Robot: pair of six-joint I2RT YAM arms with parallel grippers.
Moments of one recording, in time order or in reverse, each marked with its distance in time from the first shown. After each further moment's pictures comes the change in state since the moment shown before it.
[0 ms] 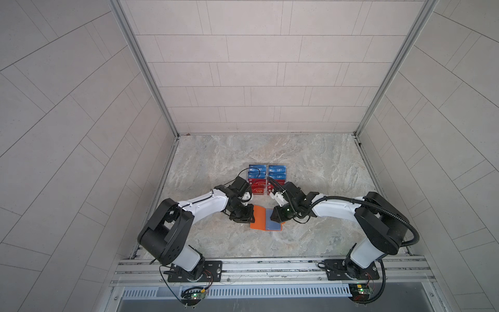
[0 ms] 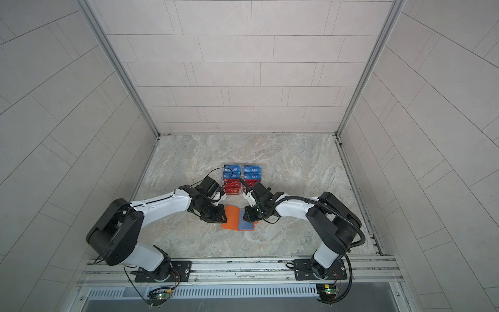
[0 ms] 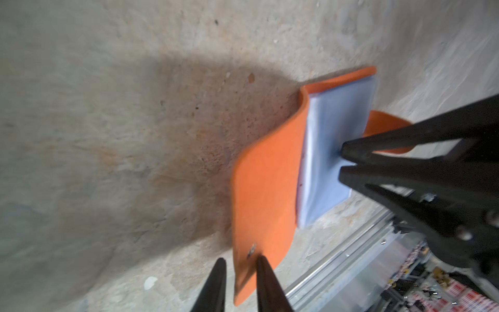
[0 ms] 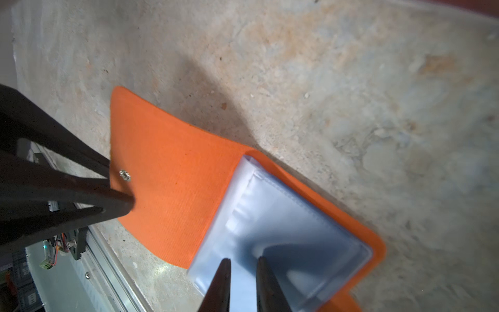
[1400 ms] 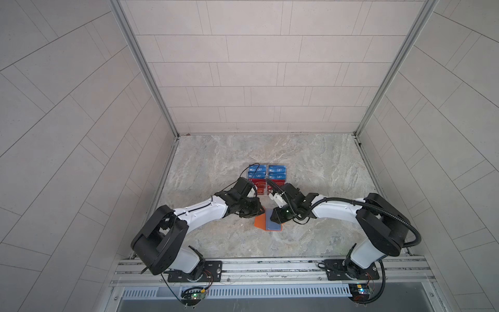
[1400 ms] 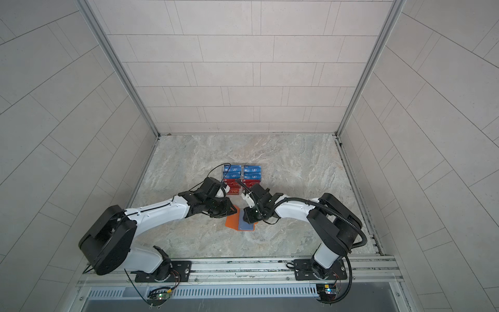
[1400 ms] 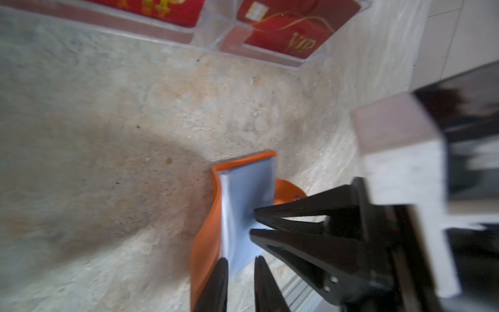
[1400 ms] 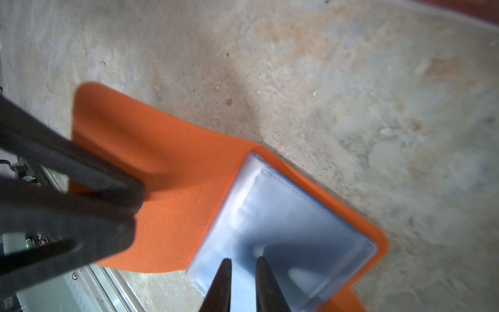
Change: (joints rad) left arm -0.079 -0.057 -0.058 0.342 -0.041 -0.308; right arm 0.026 -0.029 -0.003 -0.021 0.040 -0.015
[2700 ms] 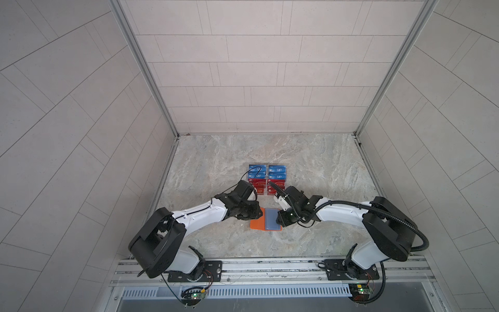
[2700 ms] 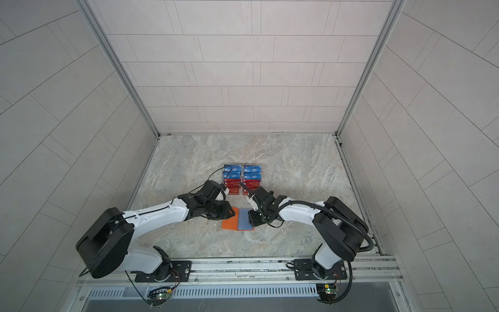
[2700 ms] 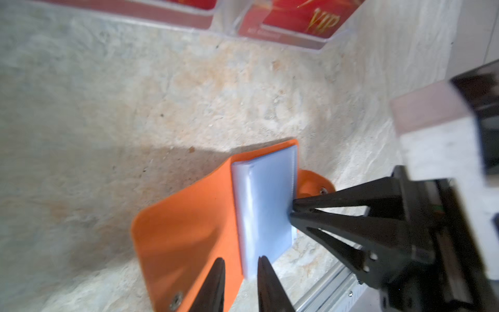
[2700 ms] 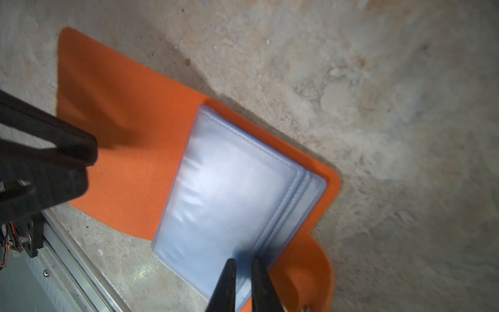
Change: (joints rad) left arm -0.031 -0.032 -0.003 -0.025 -0.055 0.057; right arm 0.001 -0.042 -0.055 -0.044 0.056 -0.003
